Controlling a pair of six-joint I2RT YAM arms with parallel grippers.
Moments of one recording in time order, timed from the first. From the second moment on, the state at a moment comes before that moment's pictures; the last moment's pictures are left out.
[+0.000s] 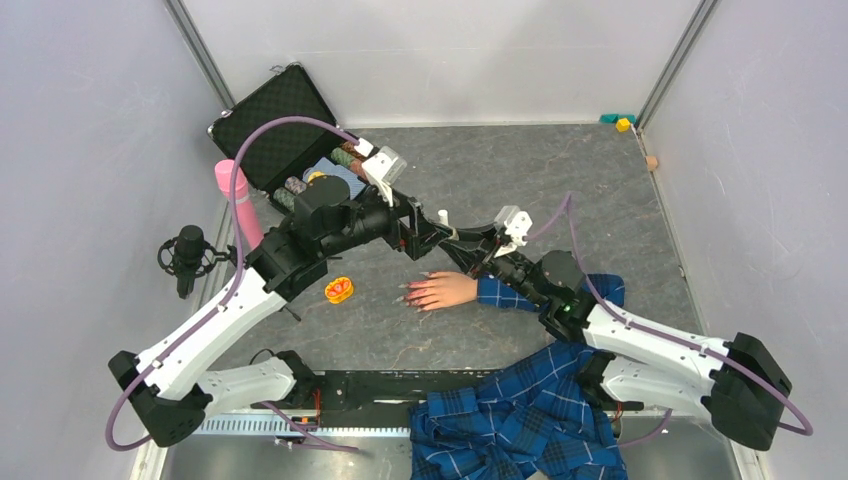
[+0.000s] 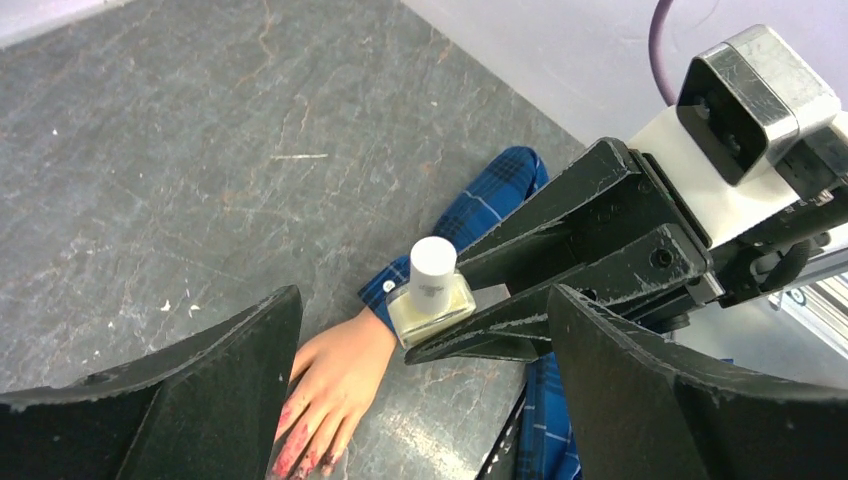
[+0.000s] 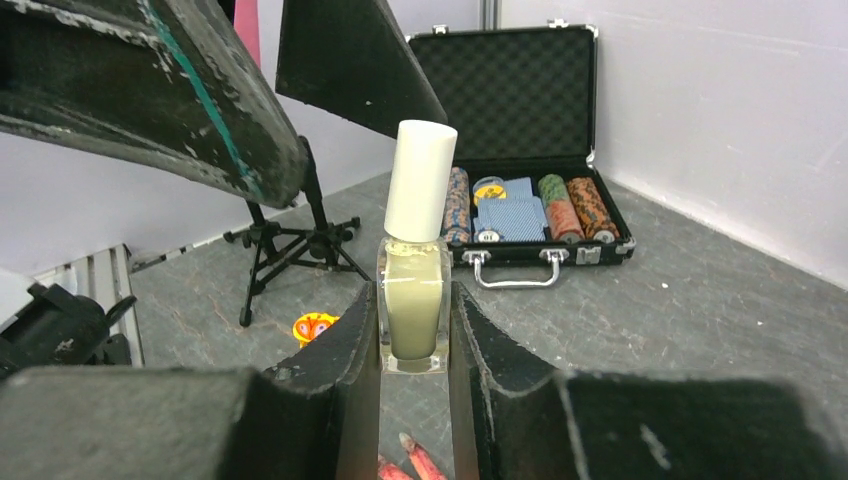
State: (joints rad) left arm -0.78 1.05 1.18 -0.30 0.24 -0.27; right arm 0.90 1.00 0.52 0.73 -0.06 0.07
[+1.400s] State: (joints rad) left arm -0.78 1.08 1.14 -0.29 0.22 -0.27; right arm 1.00 1.08 0.59 0.63 0.03 -0.02
